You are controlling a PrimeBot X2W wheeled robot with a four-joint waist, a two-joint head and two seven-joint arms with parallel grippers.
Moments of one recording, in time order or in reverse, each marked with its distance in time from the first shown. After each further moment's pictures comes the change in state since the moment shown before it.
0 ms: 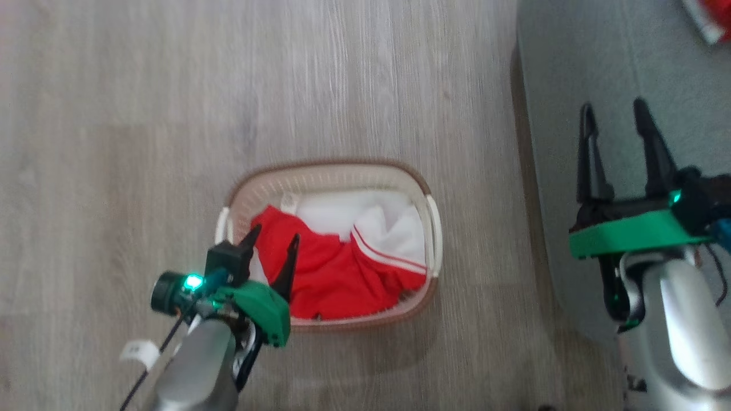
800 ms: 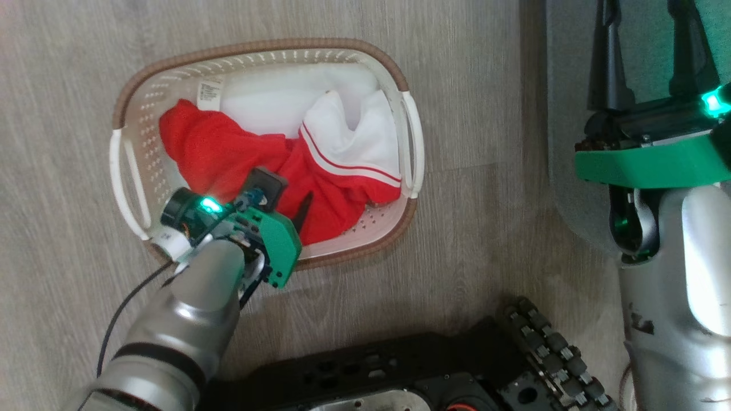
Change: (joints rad) left arm -0.438 -0.012 -0.298 0.457 -0.033 -0.049 0.050; right arm -0.221 -0.001 0.053 -0.138 0.009 0.000 0.000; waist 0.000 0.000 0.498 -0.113
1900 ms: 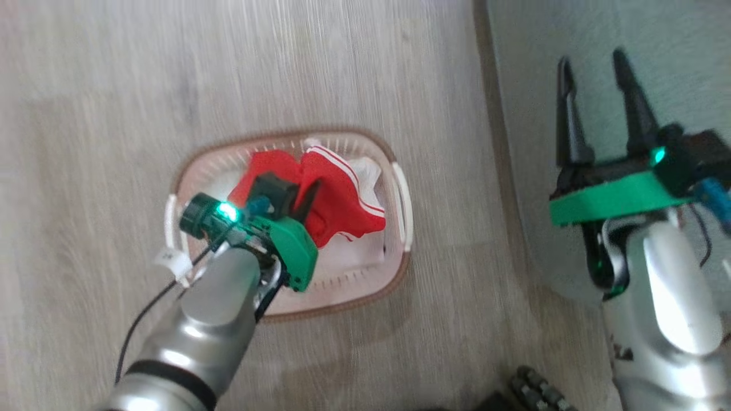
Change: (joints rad) left arm 0.050 0.002 -0.023 -0.123 -0.101 0.017 -0.047; right arm 0.068 0.000 0.013 0.162 -0.002 0.000 0.000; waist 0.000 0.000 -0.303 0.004
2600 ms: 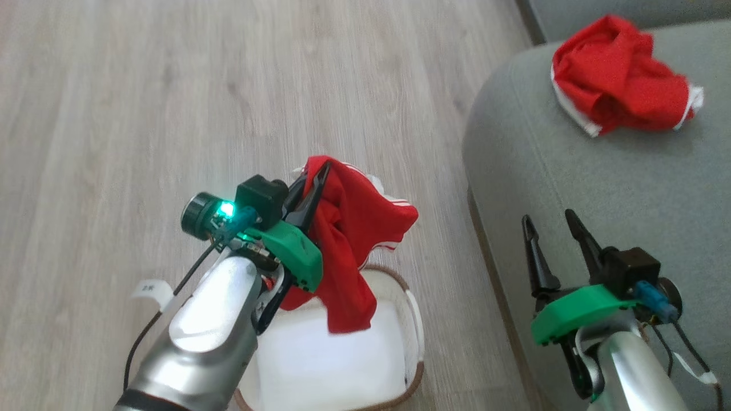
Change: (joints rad) left arm 0.163 0.048 0.078 -0.376 -0.028 0.028 0.003; right arm 0.270 0.000 0.025 0.188 0.000 0.000 0.000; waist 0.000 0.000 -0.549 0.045
